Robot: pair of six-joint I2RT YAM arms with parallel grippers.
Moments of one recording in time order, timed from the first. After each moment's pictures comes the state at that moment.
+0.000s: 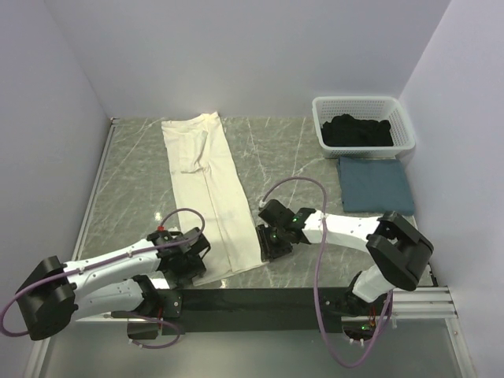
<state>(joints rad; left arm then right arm) -0.91 1.02 0.49 -0.92 -0.15 -1.44 0.91 1.51 0.78 -0.45 -0.12 0.63</state>
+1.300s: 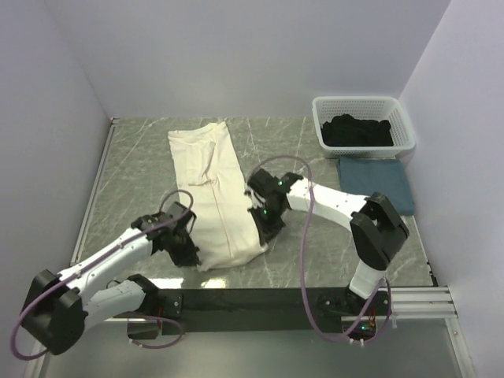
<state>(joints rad) -0.65 1.00 0.54 -0.85 0.13 -1.19 0.83 1.69 1.17 -0.88 -0.30 0.37</state>
